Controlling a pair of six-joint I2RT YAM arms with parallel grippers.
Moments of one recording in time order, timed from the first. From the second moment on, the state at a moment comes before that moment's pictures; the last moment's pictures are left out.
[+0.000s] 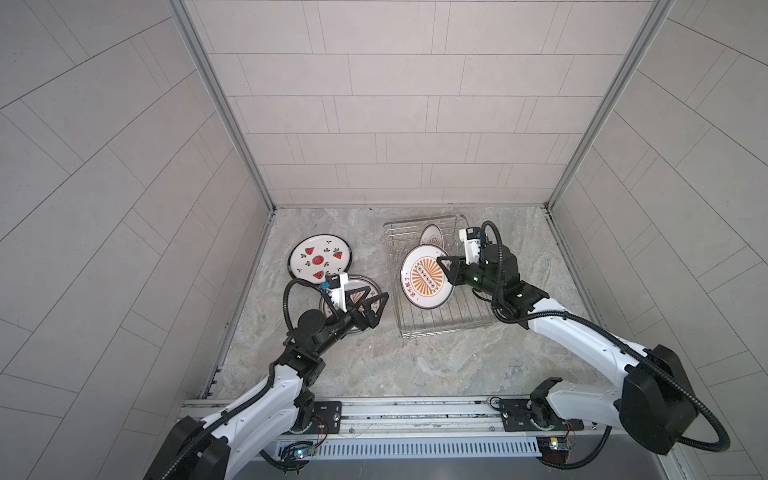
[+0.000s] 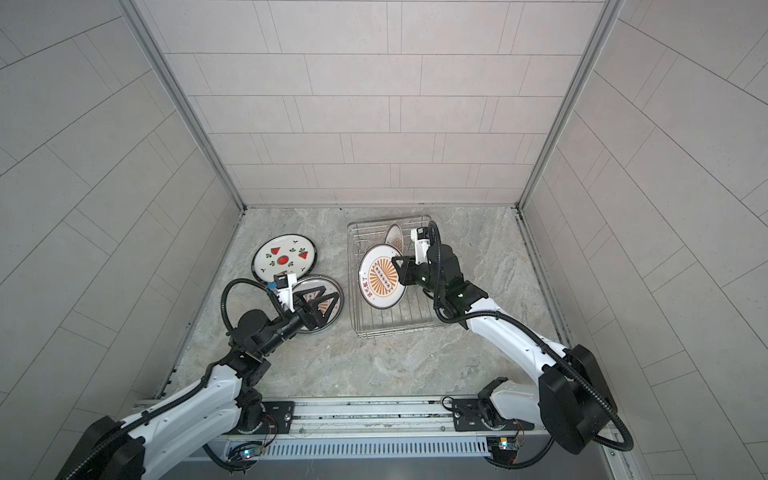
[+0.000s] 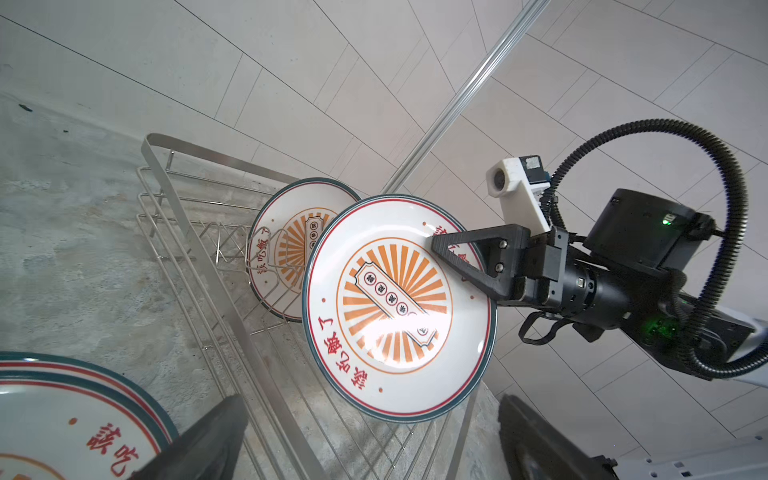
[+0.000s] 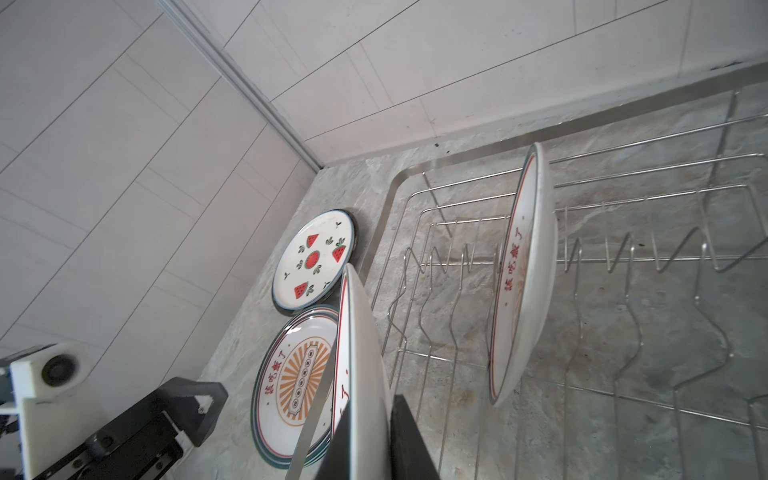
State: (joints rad) left arm -0.49 0.83 0.14 0.71 0.32 -0.67; right arm 0.49 1.22 0.79 0.11 -0.25 0.58
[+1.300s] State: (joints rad) left arm -0.52 1.10 0.16 1.02 0.30 -1.00; right arm 0.54 1.43 0.83 0.41 -0.56 0.79
